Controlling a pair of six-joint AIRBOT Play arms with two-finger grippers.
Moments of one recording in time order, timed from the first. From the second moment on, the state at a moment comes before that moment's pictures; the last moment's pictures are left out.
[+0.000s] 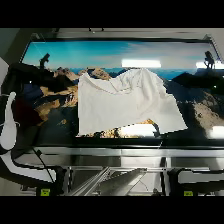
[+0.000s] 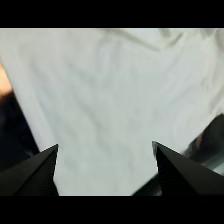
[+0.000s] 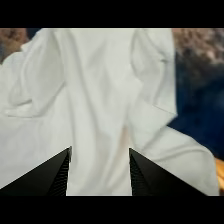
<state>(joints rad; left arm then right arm) 0.19 -1.60 1.39 -2.29 1.39 1.92 -0.41 -1.57 1.36 -0.65 1.14 0.92</state>
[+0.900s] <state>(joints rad) 0.04 -1.34 0.60 -2.33 1.07 1.81 -0.47 -1.97 1.63 -0.81 1.29 1.00</state>
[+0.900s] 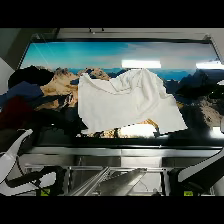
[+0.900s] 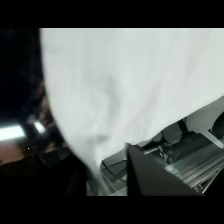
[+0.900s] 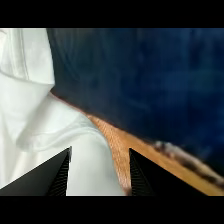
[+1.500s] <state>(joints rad) 0.10 -1.34 0.75 -2.32 1.04 1.82 -0.39 -2.05 1.71 -0.91 1.41 0.90</state>
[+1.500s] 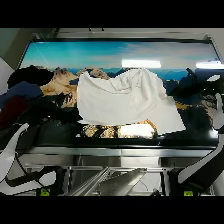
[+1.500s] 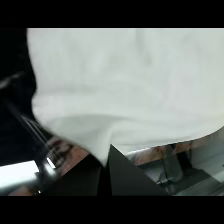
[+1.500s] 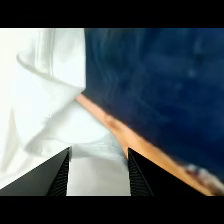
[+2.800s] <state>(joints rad) 0.30 -1.30 0.89 -2.52 1.13 2.05 -0.28 -1.88 1.57 -0.63 1.64 0.86</state>
